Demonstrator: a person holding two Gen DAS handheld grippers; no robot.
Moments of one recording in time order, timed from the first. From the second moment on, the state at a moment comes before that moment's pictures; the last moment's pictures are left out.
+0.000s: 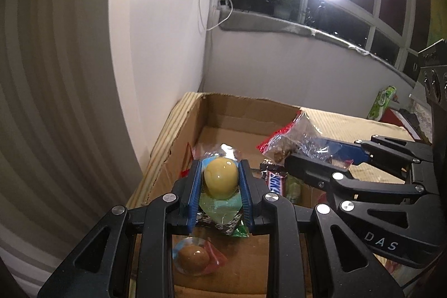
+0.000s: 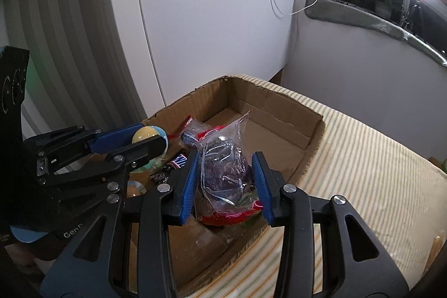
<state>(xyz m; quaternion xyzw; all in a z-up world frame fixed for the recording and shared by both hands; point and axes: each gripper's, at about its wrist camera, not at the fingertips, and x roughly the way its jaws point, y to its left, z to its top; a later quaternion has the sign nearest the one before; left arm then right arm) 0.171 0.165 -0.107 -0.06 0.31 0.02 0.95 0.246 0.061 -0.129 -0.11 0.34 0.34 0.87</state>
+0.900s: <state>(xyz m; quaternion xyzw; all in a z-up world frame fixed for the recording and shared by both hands) 0.140 0.152 -0.068 -0.04 0.28 0.06 0.96 0.203 0.008 -0.091 -0.08 0.29 0.30 0.90</state>
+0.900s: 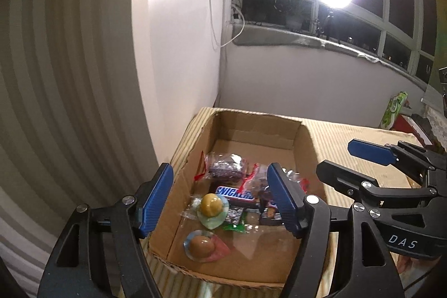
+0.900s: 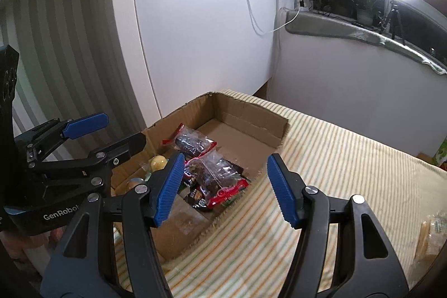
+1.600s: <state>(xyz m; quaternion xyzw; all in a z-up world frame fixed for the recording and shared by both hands) 0.134 0.017 -0.048 0.05 0.27 -0.01 0.96 0.177 -0.164 -0.085 0.01 0.28 0.22 0.94</state>
